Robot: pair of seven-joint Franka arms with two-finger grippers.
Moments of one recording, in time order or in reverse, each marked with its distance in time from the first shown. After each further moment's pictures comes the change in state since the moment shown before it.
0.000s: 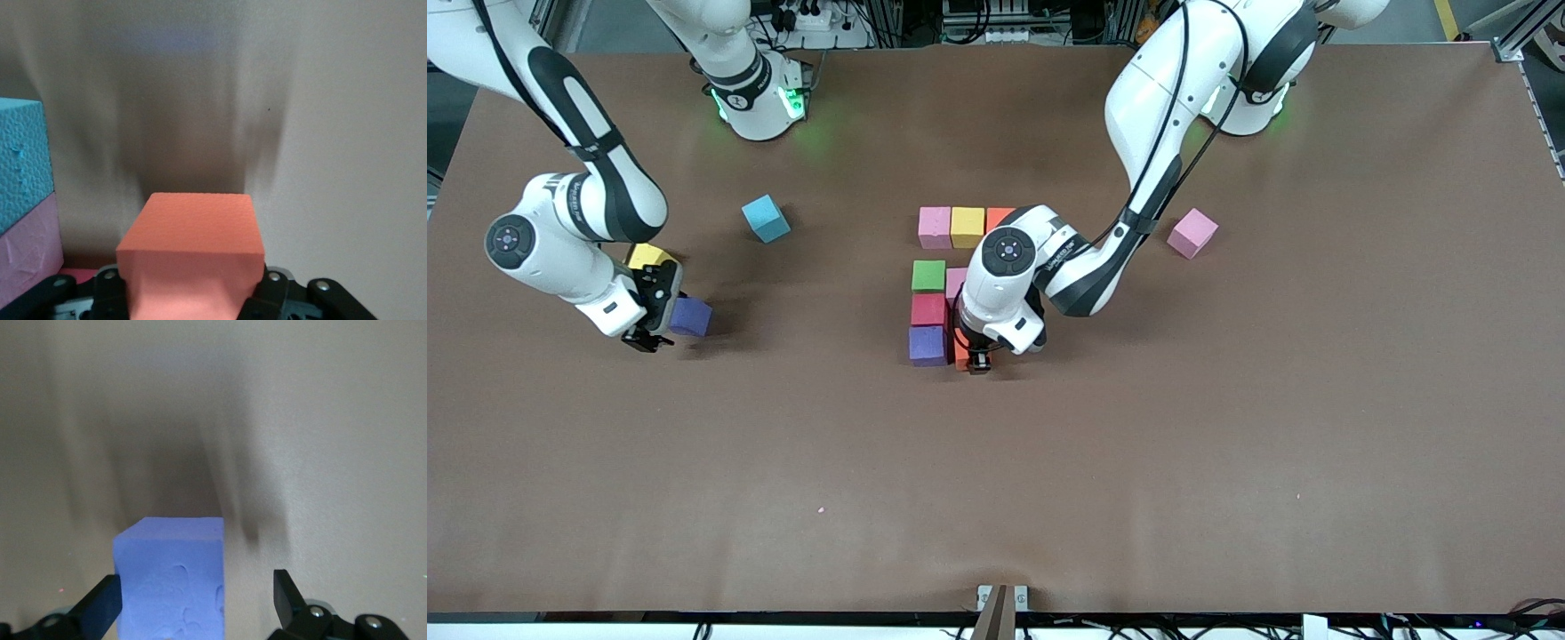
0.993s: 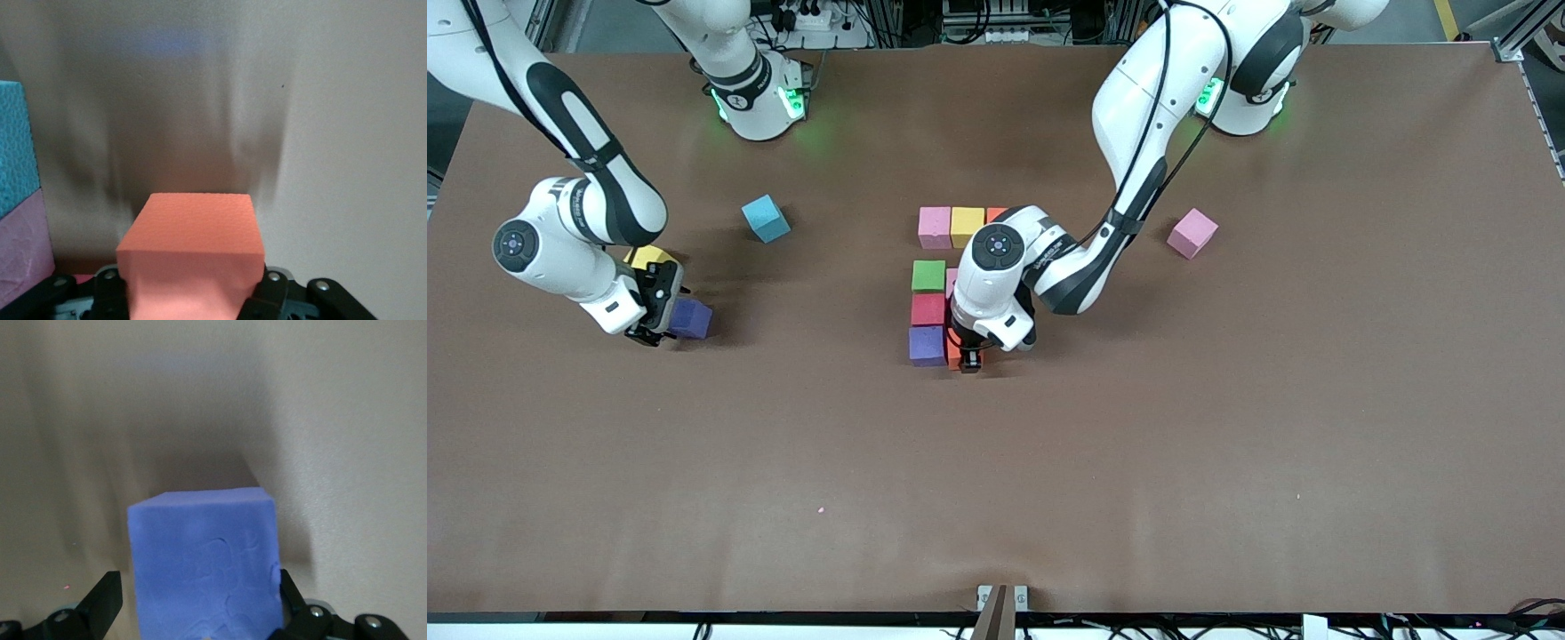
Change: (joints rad) left arm -0.042 0.033 0.031 0.018 0.000 0.040 0.000; right arm -0.004 0.053 -0.057 -0.016 0.001 0.024 0.001
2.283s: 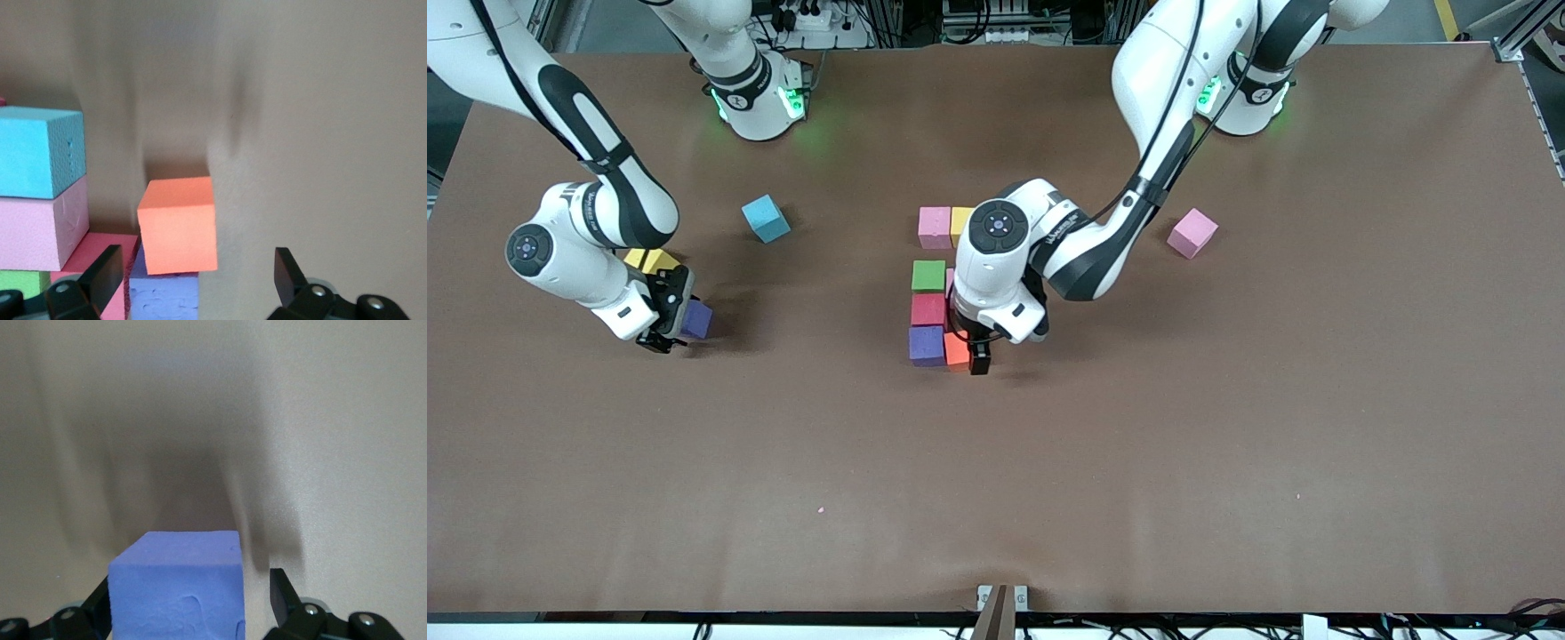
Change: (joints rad) left arm 0.030 -0.143 0.015 0.033 0.000 -0.249 0.006; right arm 0.045 -0.003 0.014 0.018 0.000 0.013 0.017
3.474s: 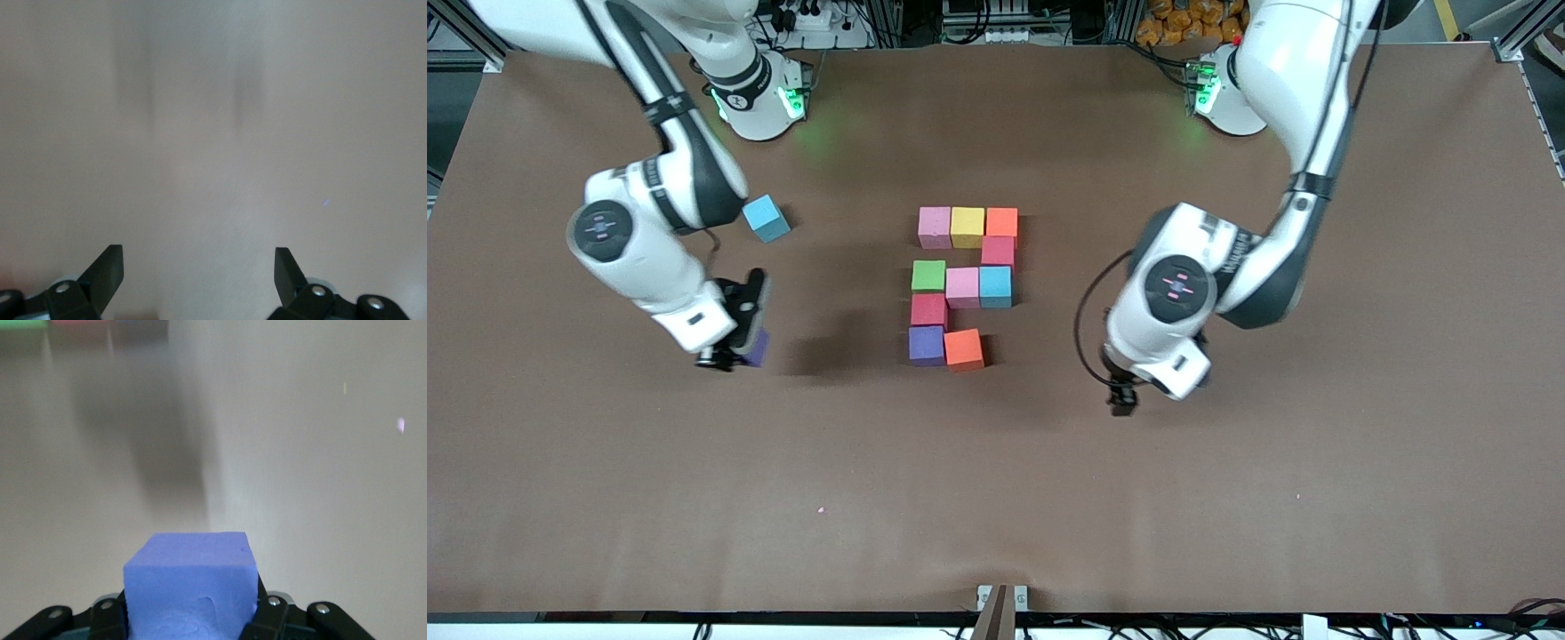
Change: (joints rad) left arm 0.310 -0.213 0.007 -0.189 0.001 -0.165 0.414; right arm 0.390 -0.117 0.076 0.257 0.003 -0.223 0.384
